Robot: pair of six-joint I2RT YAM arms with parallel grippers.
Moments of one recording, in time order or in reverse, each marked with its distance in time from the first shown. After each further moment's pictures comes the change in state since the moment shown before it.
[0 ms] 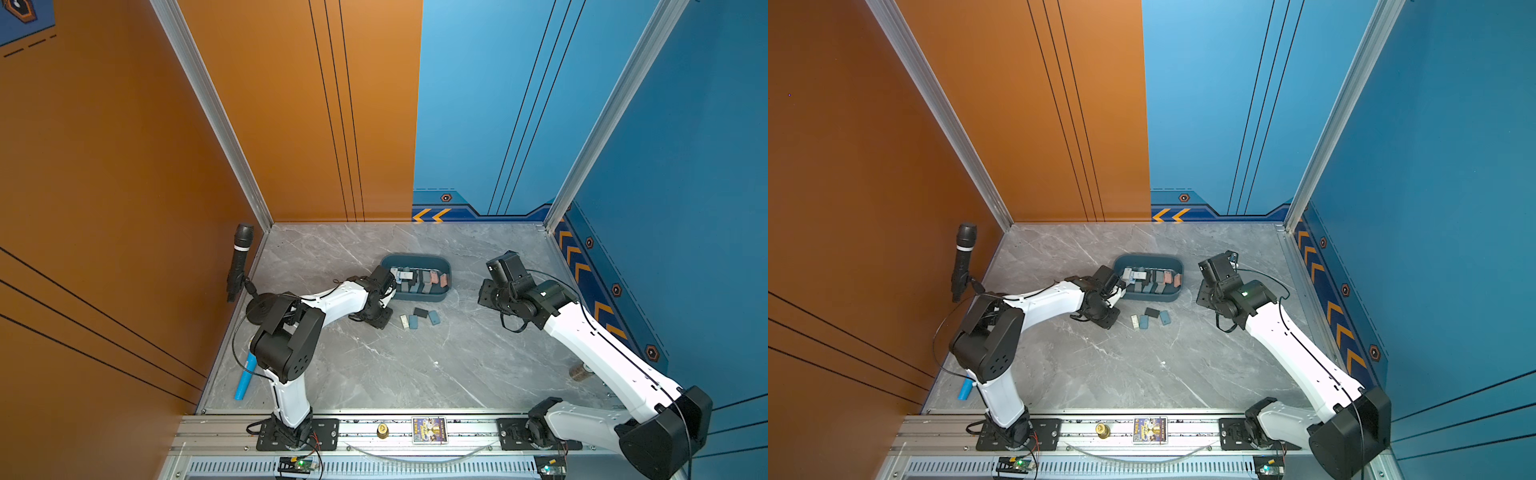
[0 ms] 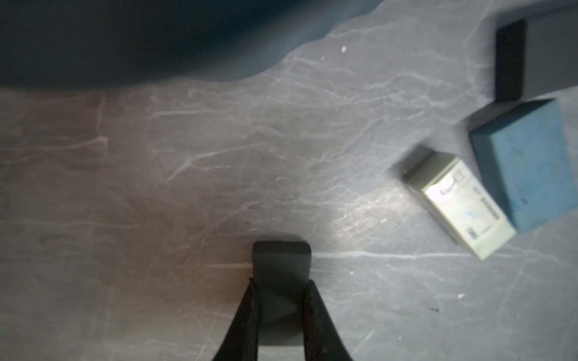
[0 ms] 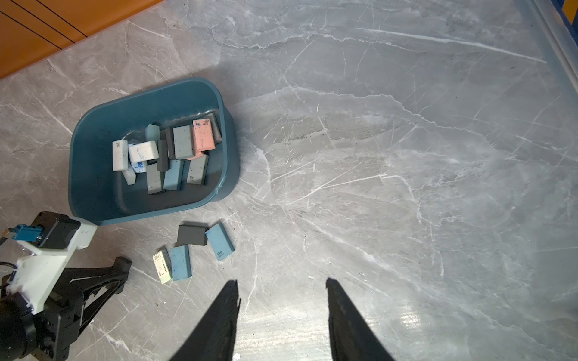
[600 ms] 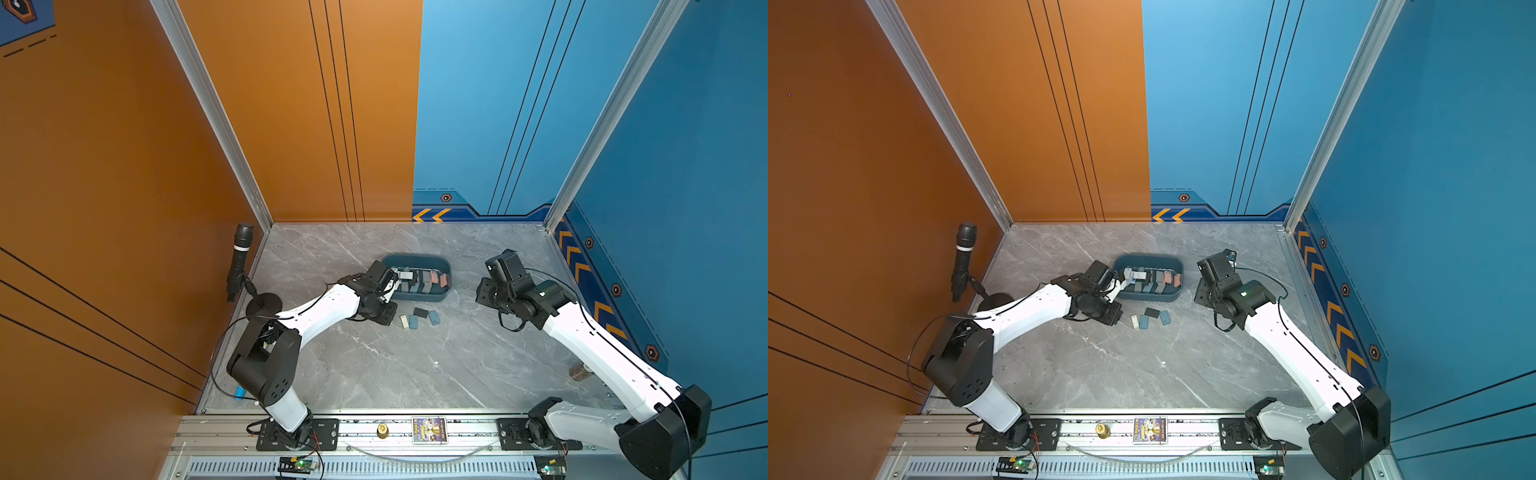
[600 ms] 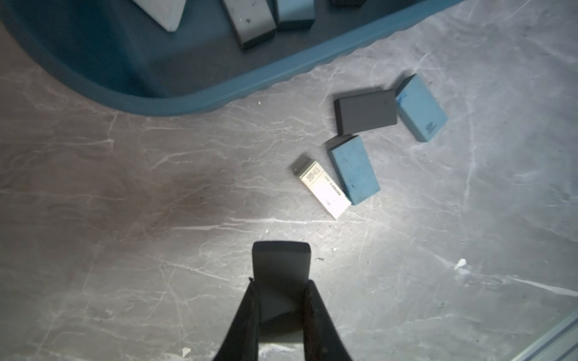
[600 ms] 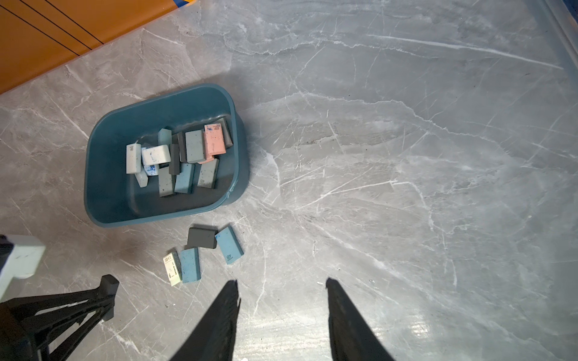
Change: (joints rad) left arm -0.034 -0.192 -0.003 -0.023 0.114 -0.136; right arm 0.008 0.005 0.000 0.034 -0.012 0.000
